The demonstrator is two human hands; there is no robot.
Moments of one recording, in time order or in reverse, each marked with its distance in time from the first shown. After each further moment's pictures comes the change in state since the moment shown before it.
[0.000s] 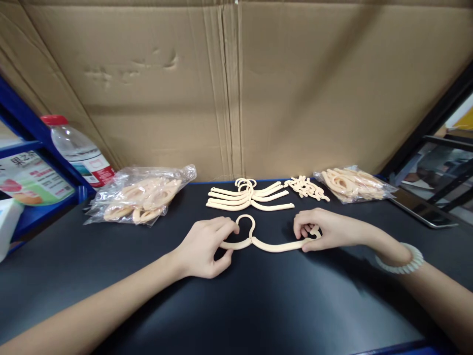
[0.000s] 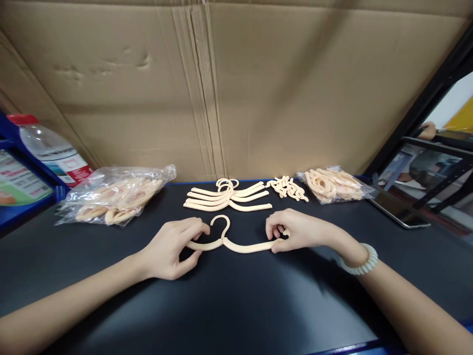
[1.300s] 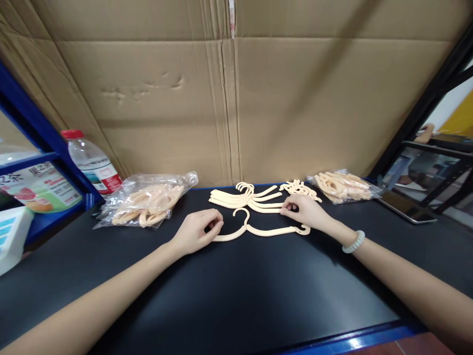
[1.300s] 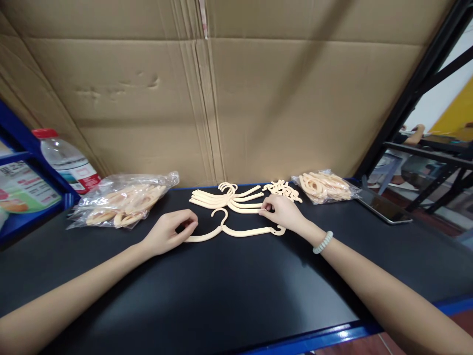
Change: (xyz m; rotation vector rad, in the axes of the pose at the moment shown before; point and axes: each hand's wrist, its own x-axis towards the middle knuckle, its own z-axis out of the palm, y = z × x) left_hand -0.007 -0.035 -0.004 -0.079 0.173 -0.125; right_hand 0.033 0.034 0.017 -0.192 0.548 0.141
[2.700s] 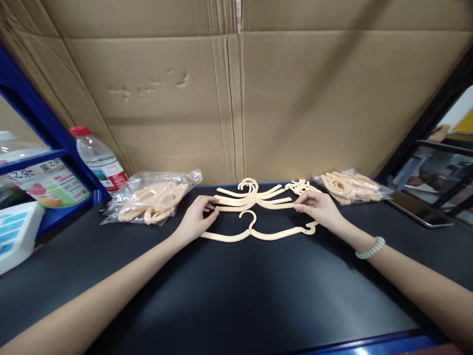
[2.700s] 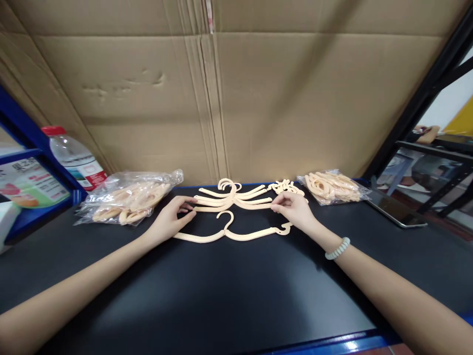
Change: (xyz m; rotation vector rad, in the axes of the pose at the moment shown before) left_hand 0.006 -0.030 0.011 -0.177 0.224 -0.309; right_hand -0.009 0.005 0.001 0.647 0.196 0.257
